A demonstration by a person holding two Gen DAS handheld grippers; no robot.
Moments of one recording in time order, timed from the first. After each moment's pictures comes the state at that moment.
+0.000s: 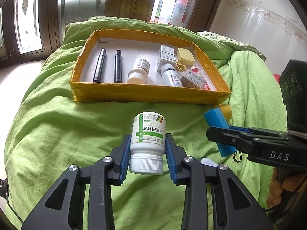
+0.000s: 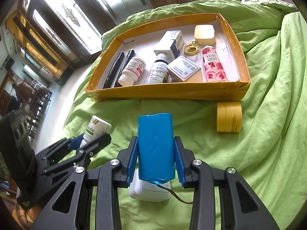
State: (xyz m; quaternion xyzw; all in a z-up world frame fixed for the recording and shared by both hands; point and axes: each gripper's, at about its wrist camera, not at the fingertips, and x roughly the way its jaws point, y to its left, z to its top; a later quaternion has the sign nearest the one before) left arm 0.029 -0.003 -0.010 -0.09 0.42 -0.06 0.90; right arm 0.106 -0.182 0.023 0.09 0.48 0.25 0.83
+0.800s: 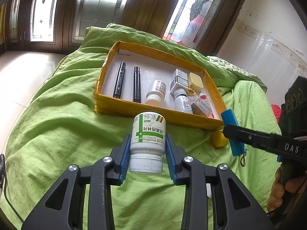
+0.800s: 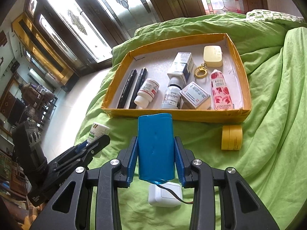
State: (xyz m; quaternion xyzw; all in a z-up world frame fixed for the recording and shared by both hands) left arm 0.025 0.035 0.005 -0.16 0.38 -0.04 0.91; right arm 0.114 -0.172 0.064 0.10 0.45 0.27 0.85
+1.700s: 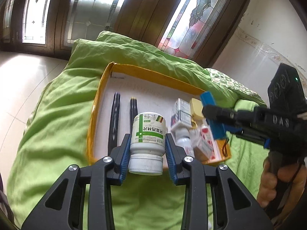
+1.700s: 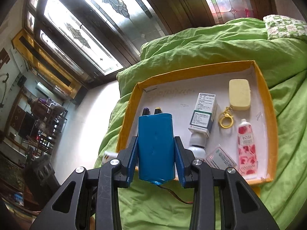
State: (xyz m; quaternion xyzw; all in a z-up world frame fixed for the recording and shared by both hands) left arm 0.118 0.063 0.032 -0.18 0.38 -0.06 0.90; right arm 0.216 -0.133 0.097 0.15 0.45 0.30 0.83
